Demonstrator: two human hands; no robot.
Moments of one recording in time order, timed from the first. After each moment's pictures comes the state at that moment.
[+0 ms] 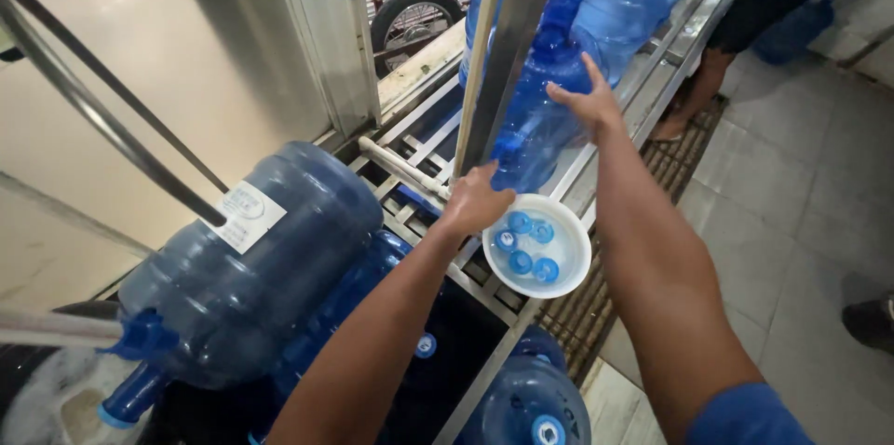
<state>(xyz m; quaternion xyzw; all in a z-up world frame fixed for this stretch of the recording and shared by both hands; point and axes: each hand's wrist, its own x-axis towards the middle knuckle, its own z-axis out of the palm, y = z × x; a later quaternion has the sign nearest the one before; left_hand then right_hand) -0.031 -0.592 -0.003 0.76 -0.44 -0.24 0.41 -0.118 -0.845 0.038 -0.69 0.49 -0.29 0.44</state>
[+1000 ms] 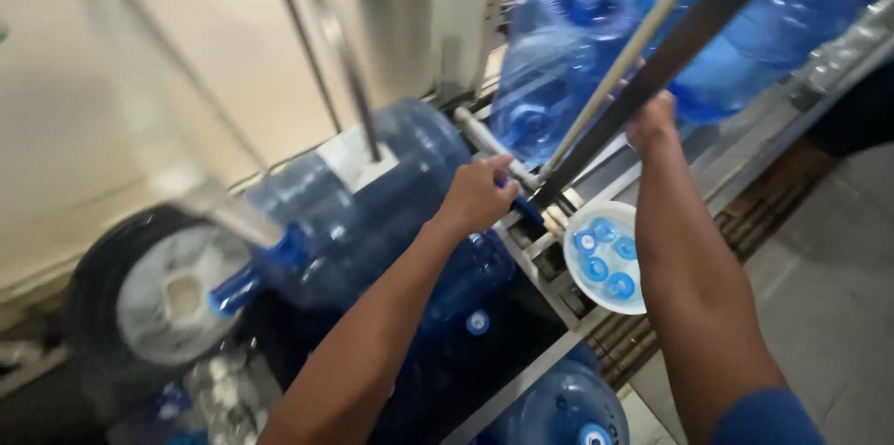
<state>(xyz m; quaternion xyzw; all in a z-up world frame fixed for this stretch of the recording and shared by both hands) 0.048 -0.474 -0.020 0.77 -0.42 -0.08 0.47 -0.017 -0.883 -0.076 -0.48 0.19 -0.33 0.79</state>
